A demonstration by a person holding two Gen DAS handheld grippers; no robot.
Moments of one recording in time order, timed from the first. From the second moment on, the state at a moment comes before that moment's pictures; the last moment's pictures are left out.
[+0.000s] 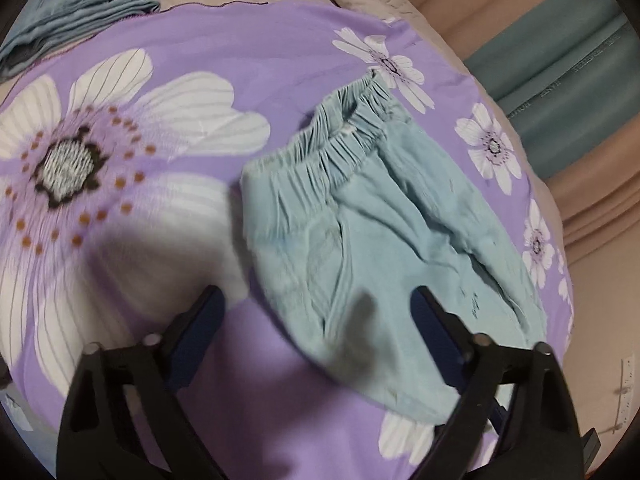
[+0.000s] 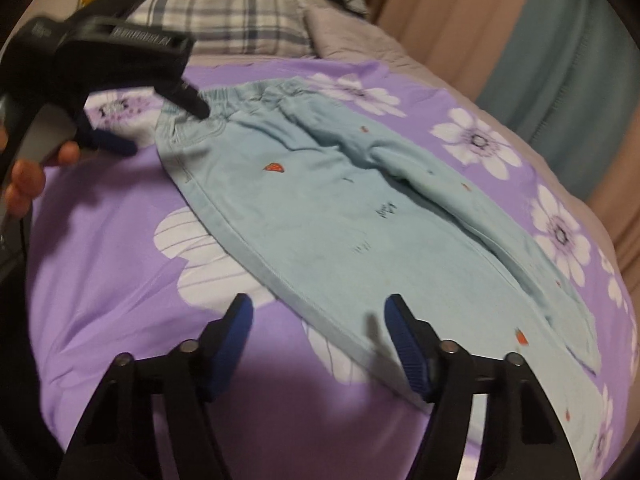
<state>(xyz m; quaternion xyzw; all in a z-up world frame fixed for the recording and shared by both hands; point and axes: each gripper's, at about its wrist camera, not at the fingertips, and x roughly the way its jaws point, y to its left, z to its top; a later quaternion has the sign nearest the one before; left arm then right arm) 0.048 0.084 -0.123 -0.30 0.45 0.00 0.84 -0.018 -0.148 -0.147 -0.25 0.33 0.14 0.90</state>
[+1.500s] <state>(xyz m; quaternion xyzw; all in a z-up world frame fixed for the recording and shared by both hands) 0.134 0.064 -0.084 -0.10 0.44 -0.12 0.88 0.087 -0.248 -0.078 -0.06 0.40 0.18 0.90</state>
